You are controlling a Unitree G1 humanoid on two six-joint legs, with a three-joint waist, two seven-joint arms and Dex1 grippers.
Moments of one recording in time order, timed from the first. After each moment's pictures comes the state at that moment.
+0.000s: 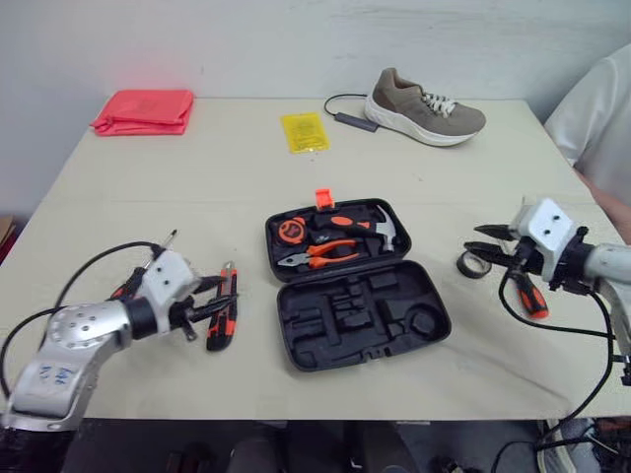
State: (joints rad) left arm -0.04 0.79 0.12 -0.35 -0.38 0.48 -0.72; right arm -0.41 -0.90 -0.08 0.19 0.19 0.11 0.97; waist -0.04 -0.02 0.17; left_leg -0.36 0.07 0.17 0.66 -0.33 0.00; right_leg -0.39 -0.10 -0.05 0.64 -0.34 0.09
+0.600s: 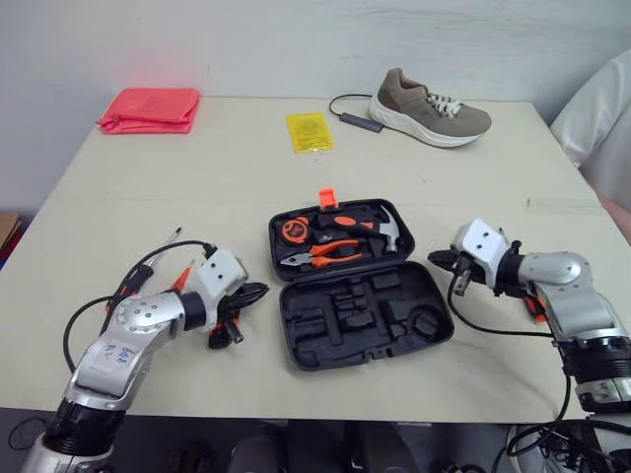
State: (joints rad) left arm -0.23 0.66 -0.09 -0.33 -0.28 0.63 -0.64; right arm -0.51 -0.74 0.08 0.34 0.05 0.08 0.96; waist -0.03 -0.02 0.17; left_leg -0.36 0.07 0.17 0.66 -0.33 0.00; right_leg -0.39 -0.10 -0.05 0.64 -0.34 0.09
